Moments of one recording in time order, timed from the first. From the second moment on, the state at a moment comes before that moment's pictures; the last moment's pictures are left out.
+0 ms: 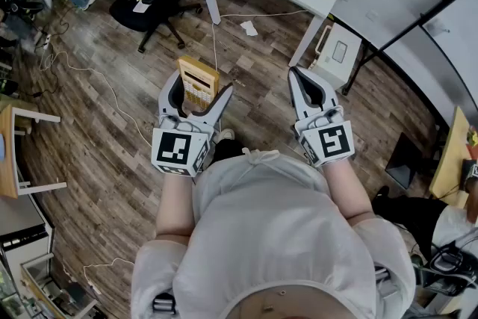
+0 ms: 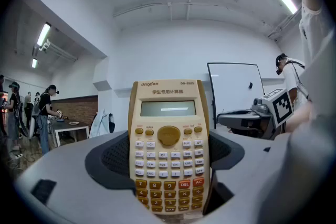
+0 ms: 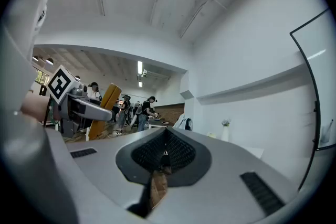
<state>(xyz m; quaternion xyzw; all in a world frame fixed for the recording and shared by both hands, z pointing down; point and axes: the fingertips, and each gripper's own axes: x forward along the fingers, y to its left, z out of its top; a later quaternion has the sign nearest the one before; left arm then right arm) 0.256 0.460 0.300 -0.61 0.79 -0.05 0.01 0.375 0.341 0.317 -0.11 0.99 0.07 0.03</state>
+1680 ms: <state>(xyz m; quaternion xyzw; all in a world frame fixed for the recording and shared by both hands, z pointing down) -0.065 0.263 0.312 -0.69 0.72 -0.04 -0.06 0.076 0.149 0.322 -0.23 0.97 0.03 -0.02</state>
